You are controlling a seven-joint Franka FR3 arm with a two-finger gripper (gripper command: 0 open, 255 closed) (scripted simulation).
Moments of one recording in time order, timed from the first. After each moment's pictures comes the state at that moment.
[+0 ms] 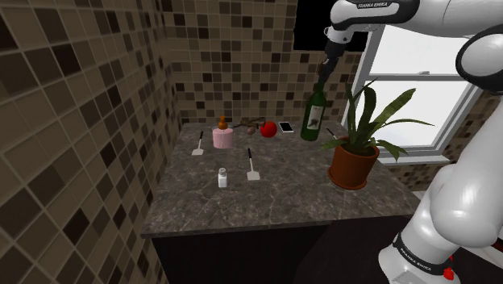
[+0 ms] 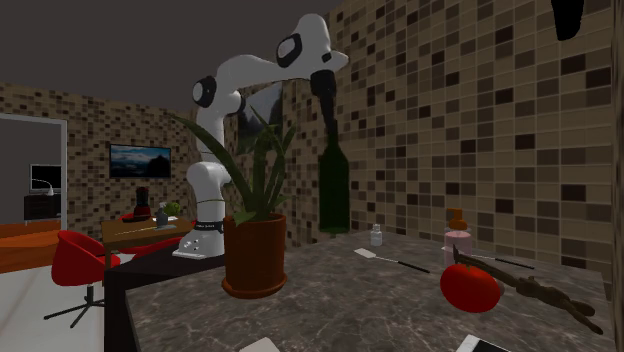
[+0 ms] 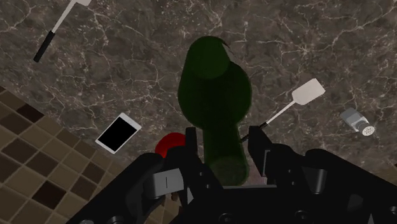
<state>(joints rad) 0.08 -0.03 -0.52 -1.65 0.02 1.79 -0.55</state>
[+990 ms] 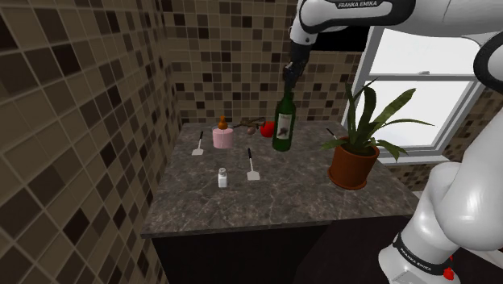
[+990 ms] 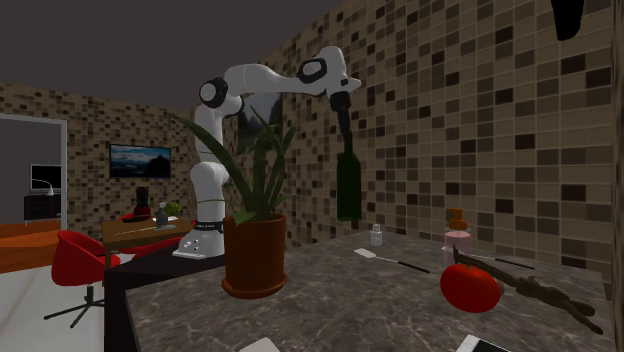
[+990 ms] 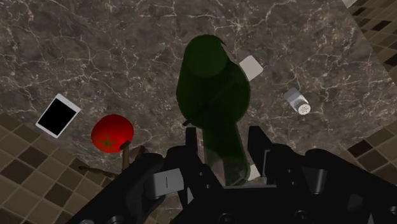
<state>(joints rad) 0.24 -0.06 -0.32 -1.68 -0.05 1.80 -0.18</state>
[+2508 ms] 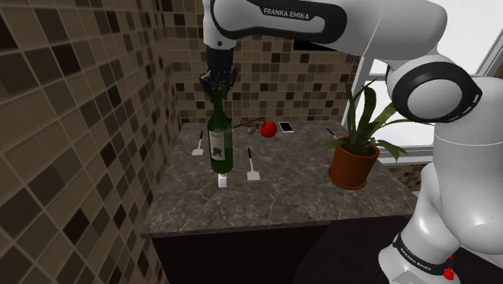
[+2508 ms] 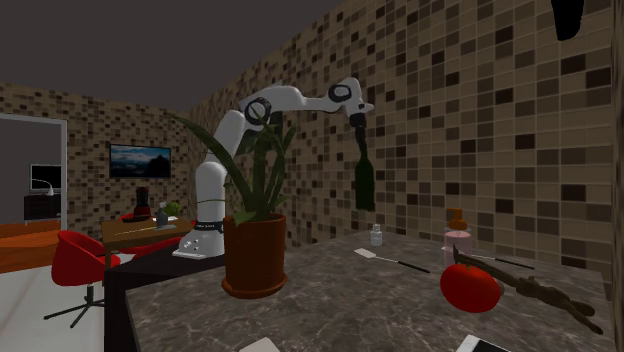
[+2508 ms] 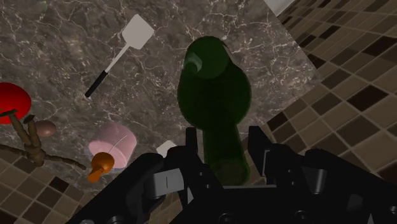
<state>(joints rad) 0.47 0.38 -0.12 -1.08 -0.06 1.62 0.26</state>
